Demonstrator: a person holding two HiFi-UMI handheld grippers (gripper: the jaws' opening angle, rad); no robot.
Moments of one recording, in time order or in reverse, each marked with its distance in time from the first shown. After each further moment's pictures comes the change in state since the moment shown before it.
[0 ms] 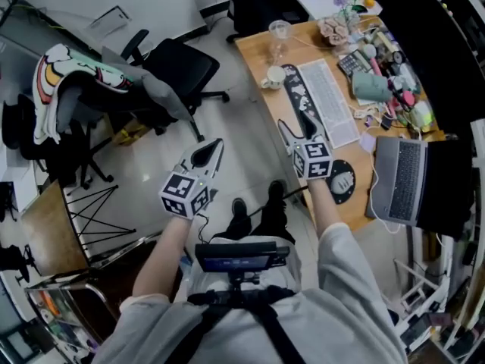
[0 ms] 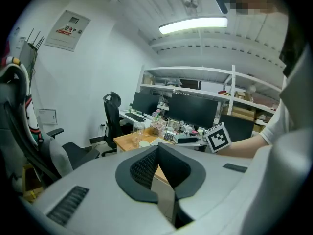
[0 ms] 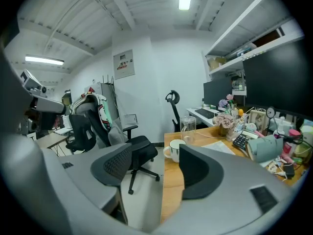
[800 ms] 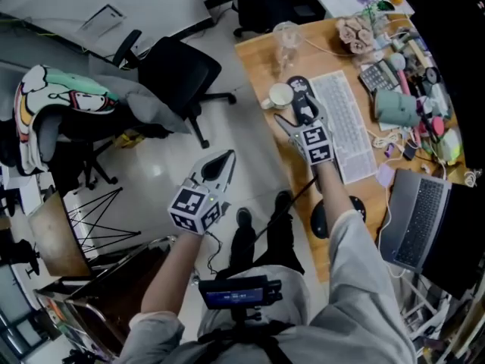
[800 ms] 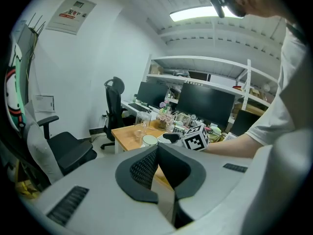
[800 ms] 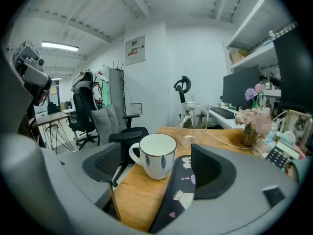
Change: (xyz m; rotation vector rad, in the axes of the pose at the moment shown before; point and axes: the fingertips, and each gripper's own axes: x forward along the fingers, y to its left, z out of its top) left arm 0.143 0.043 -0.029 -0.079 0.070 0.042; right arm 0.190 -0.093 -0.036 -0.196 0.048 0.145
